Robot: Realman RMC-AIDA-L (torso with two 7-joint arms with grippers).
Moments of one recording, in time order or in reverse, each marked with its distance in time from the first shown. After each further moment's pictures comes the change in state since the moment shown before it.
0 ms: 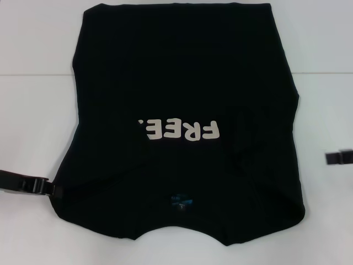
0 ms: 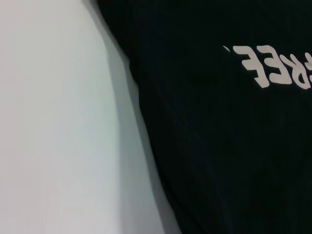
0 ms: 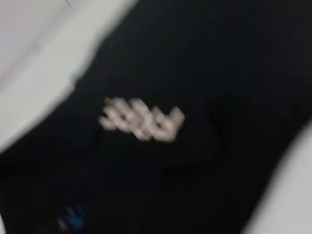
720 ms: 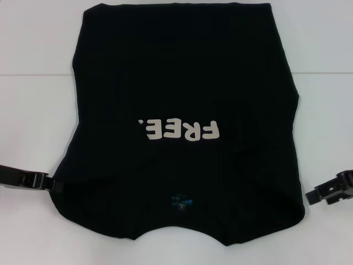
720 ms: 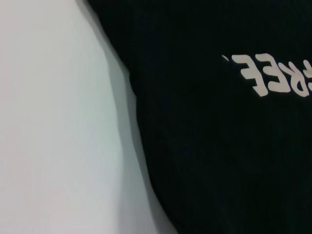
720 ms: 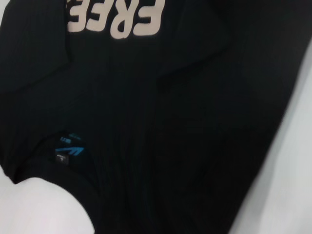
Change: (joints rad) left arm -0.014 0.010 -0.011 -0.012 -0.004 -0.003 0.005; right arm 0.203 0.008 -0.015 0.153 -0.345 -0.086 0.285
